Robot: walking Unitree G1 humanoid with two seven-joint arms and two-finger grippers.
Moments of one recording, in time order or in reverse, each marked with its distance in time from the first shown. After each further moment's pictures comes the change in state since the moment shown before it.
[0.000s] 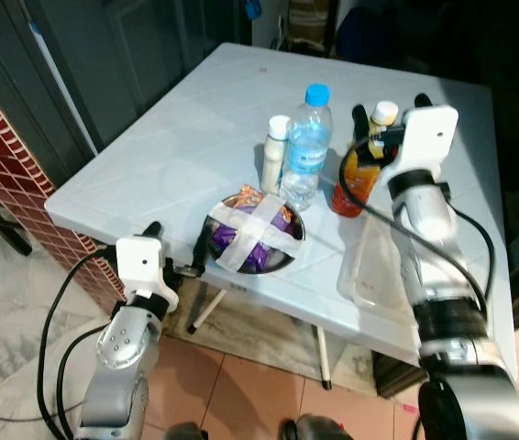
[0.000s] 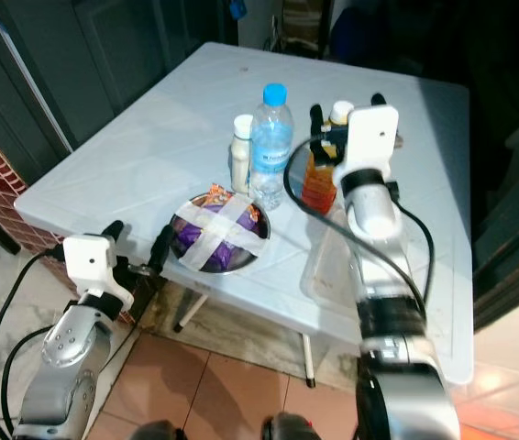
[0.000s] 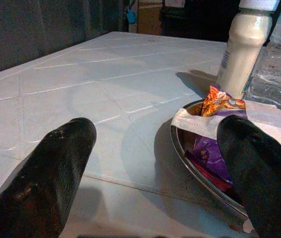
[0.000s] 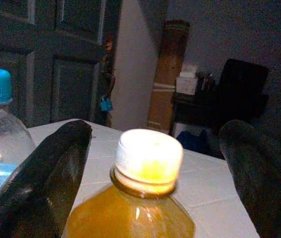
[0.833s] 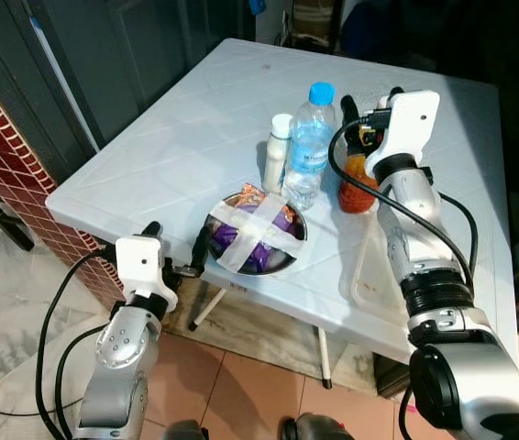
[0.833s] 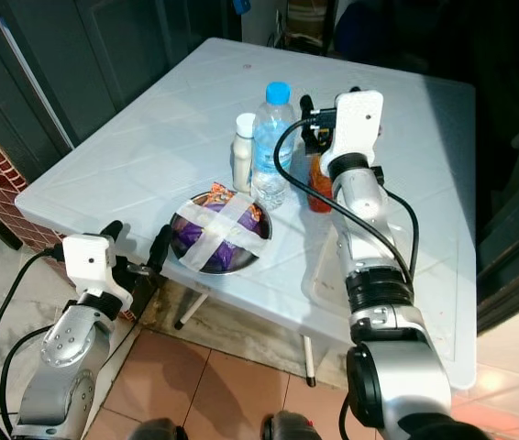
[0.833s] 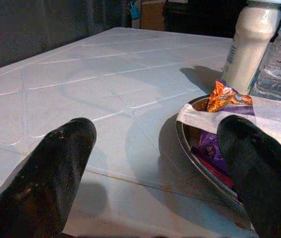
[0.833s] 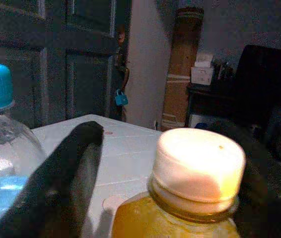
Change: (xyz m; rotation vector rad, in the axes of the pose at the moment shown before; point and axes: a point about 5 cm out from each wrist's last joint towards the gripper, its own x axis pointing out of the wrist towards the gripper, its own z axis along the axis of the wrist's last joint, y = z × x) left arm 0.000 0.001 0.000 0.003 0.008 0.000; right arm 0.018 0.010 -0.004 0.055 0.027 0.040
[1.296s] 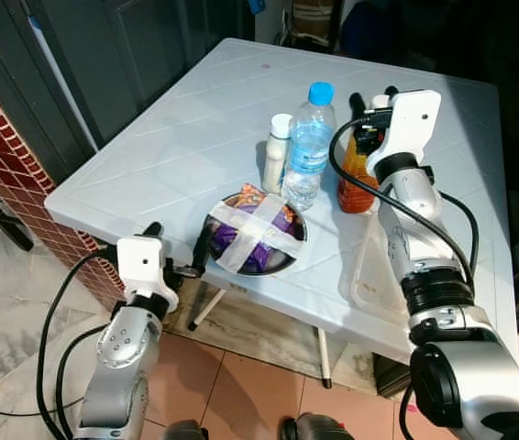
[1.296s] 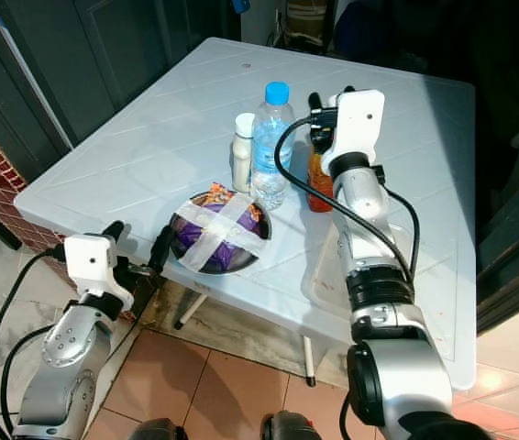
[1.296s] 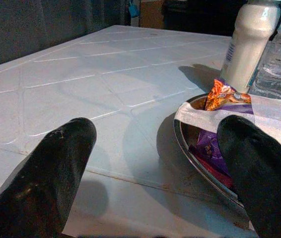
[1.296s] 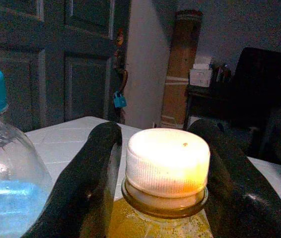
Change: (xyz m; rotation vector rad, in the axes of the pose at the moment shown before) left arm 0.000 -0.001 -0.001 -0.003 0.005 -0.003; right arm 0.001 -0.001 0.001 -0.004 -0.010 -0.001
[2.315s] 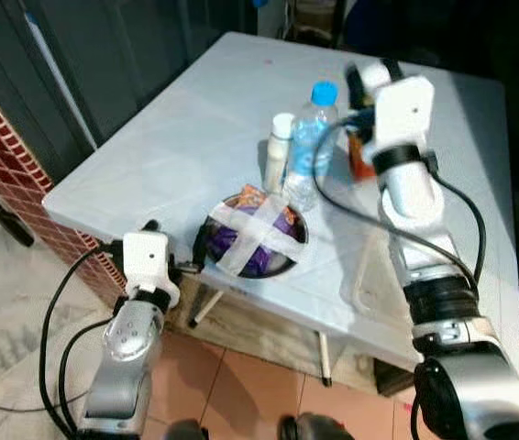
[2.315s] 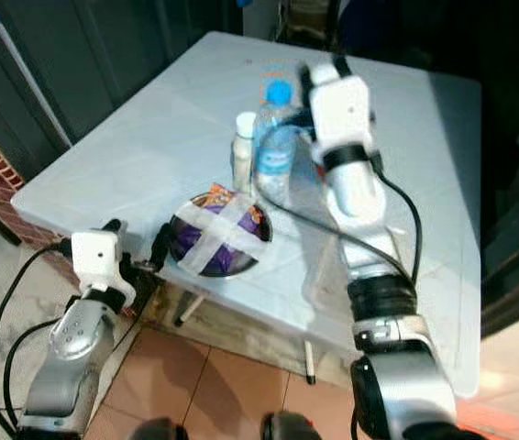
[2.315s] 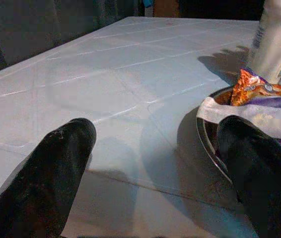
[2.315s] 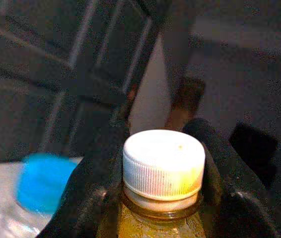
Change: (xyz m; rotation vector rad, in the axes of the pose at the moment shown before) left arm 0.008 0.001 0.001 0.073 0.021 0.059; right arm -0.008 0.024 0.044 -0.254 -0.275 0.084
